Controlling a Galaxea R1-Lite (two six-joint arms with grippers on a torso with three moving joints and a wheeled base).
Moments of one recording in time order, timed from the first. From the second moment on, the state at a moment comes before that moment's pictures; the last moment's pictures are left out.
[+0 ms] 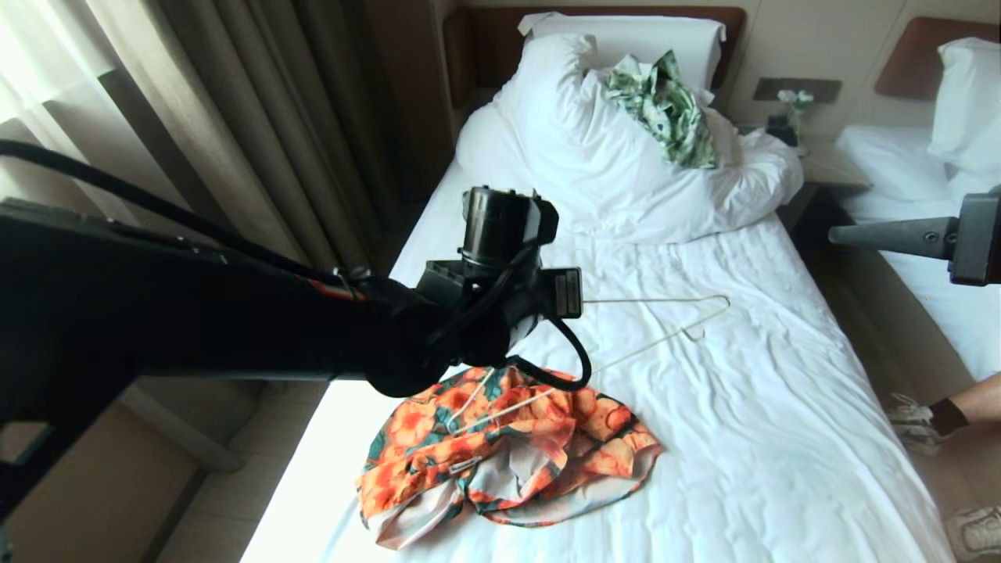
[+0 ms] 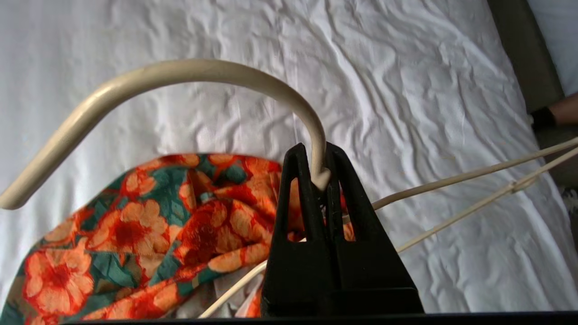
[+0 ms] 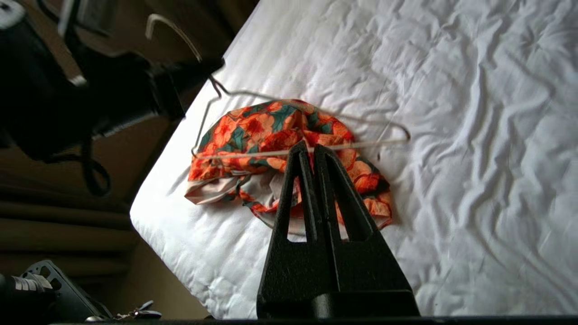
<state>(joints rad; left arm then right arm) -0.80 2.01 -1.41 -0.29 0.41 -0.25 0.11 1.32 -1.17 0.10 0.49 0.10</state>
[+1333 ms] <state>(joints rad) -0.58 2.30 -1.37 -0.17 0.14 -0.19 0.13 1.26 -1.18 0.10 0.50 0.08</state>
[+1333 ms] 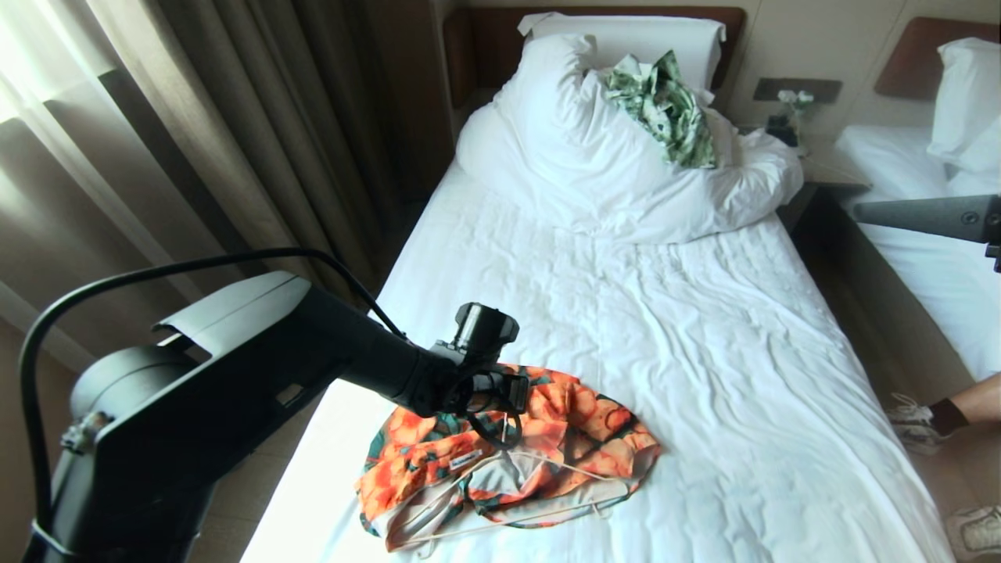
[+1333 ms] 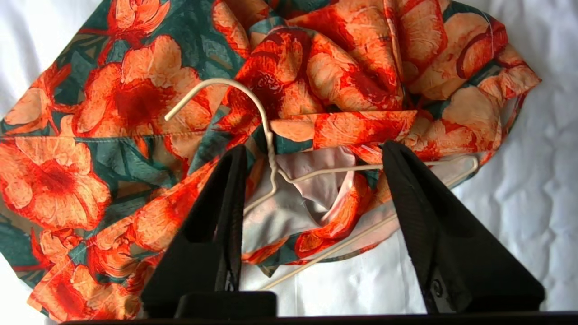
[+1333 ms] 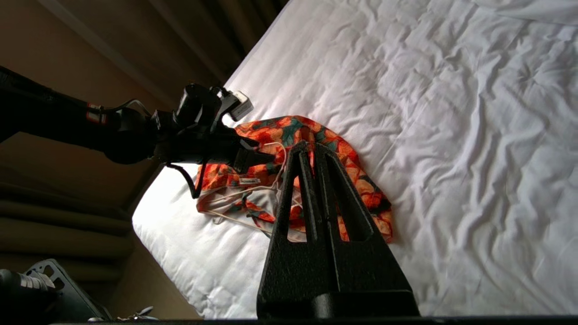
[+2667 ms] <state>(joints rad) -0.35 1.10 -0.75 -0.13 0.54 -0.23 0.33 1.04 -0.99 0.08 0.20 0.23</state>
